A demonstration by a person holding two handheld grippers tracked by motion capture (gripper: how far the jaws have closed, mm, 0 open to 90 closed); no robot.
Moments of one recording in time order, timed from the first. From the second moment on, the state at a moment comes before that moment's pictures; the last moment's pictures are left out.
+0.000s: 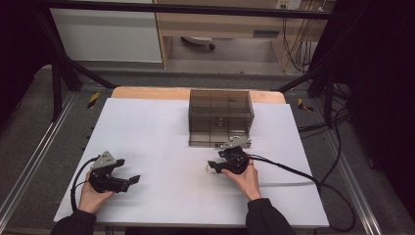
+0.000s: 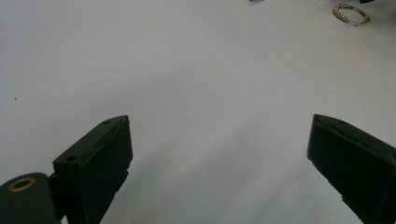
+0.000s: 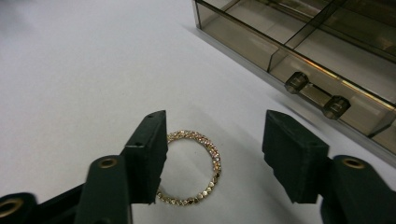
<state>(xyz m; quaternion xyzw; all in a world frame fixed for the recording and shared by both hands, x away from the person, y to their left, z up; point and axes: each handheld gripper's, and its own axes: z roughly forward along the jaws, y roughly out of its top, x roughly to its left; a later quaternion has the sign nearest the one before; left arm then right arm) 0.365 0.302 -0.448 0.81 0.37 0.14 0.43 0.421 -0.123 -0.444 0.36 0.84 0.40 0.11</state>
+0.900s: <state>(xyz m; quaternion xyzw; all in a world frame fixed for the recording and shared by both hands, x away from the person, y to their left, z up) 0.365 0.301 -0.449 0.81 0.37 0.14 0.43 0.420 -0.122 -0.453 0.35 0.85 0.38 0.11</state>
